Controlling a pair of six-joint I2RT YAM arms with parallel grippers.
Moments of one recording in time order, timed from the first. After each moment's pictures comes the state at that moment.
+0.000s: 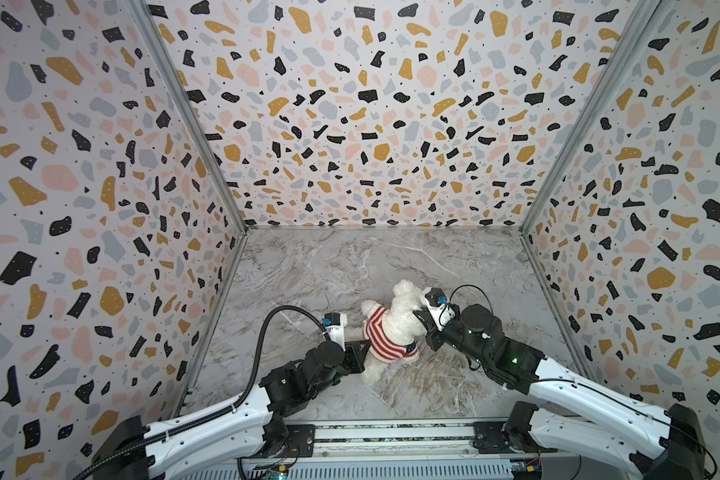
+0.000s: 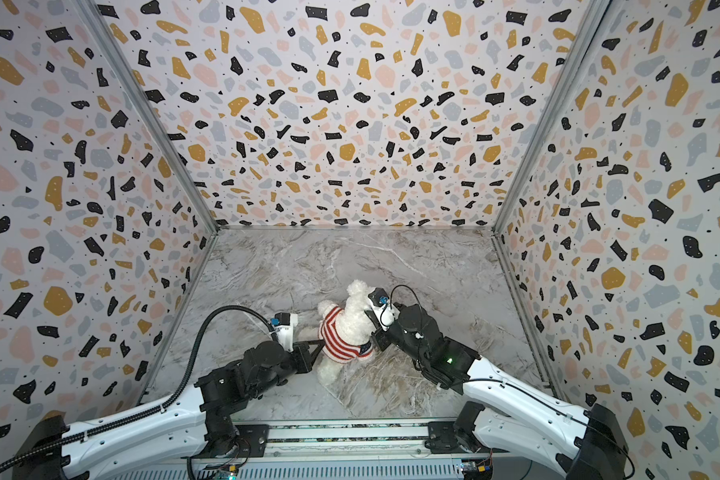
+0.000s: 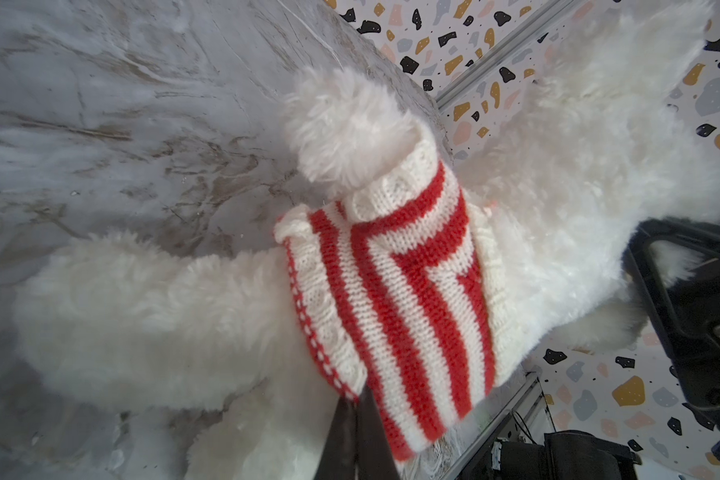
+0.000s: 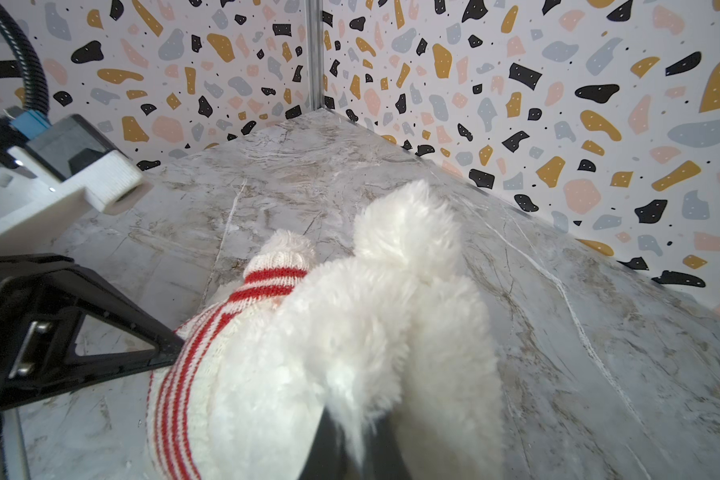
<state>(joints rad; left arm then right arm) -1.00 0.80 0.37 -0.02 -0.20 -0.99 0.91 0.92 0.66 -0.05 0.11 -0.02</state>
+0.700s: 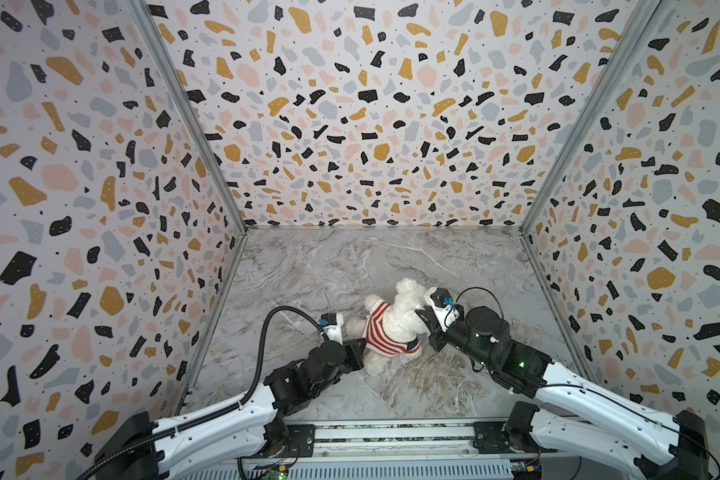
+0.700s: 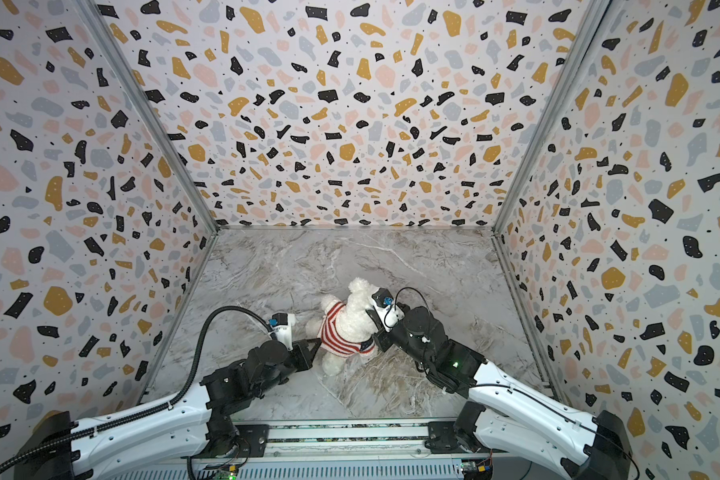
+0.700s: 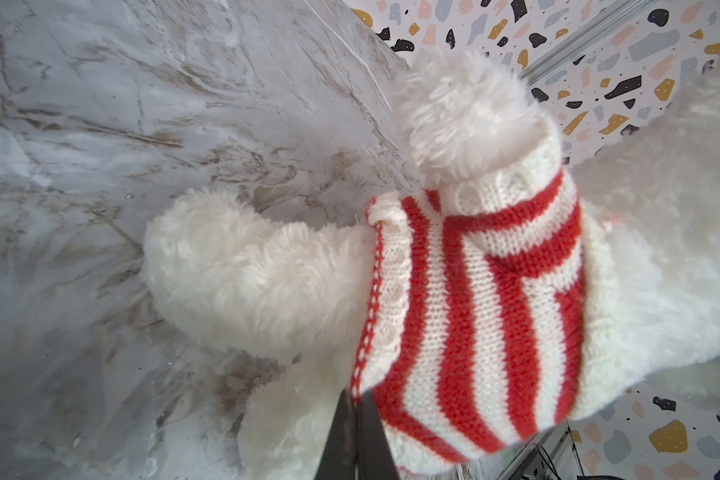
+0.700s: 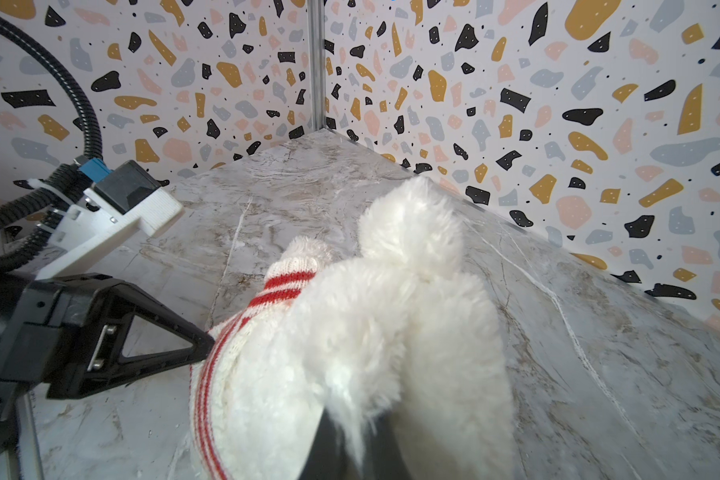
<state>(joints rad) -0.97 0.86 0.35 0.02 -0.25 -1.01 0.92 0.87 0.66 -0.05 0.13 -0.02</state>
